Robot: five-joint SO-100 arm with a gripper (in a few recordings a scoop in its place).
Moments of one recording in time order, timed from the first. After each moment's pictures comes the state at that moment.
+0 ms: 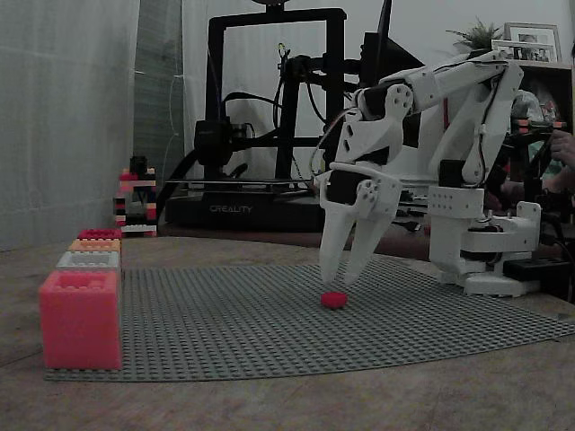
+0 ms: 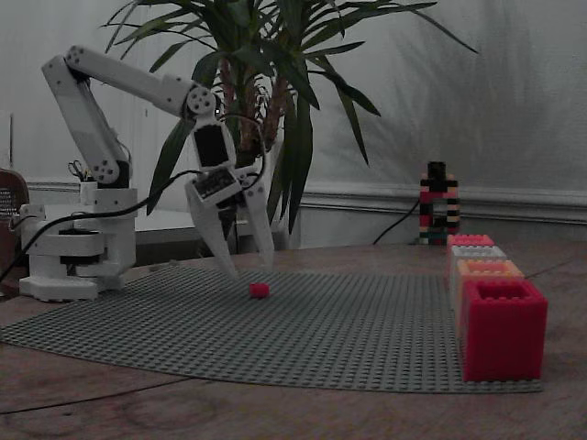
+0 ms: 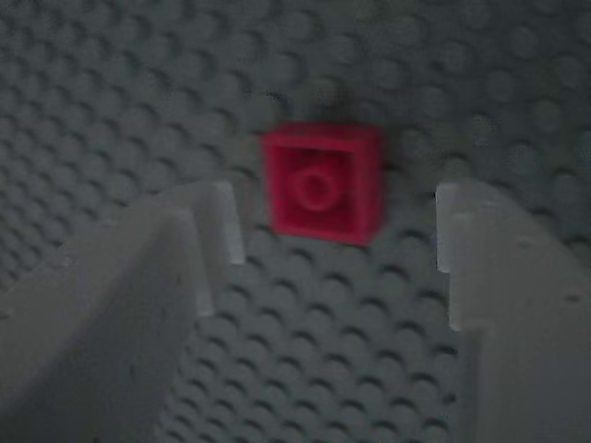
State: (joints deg) arm -17.6 116.9 137.6 59.2 -25.6
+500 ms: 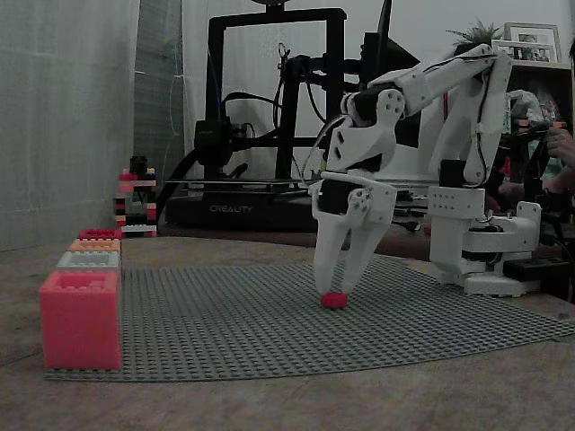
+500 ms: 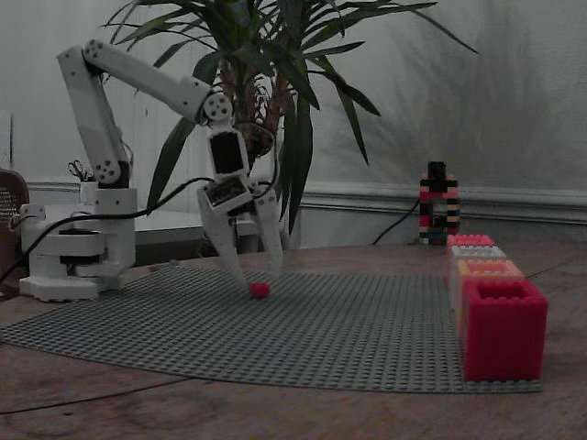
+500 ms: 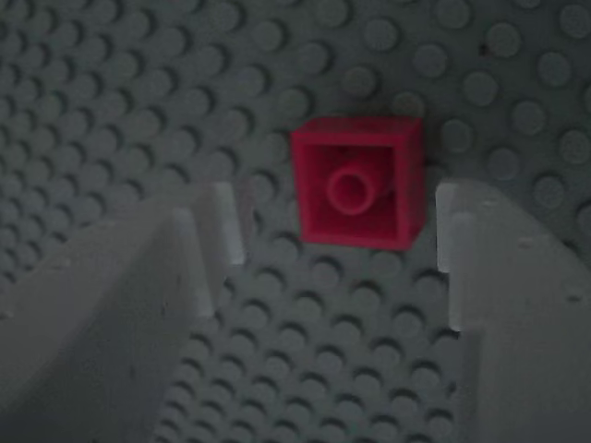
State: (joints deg) arm -19.2 107.8 132.5 57.7 -22.2
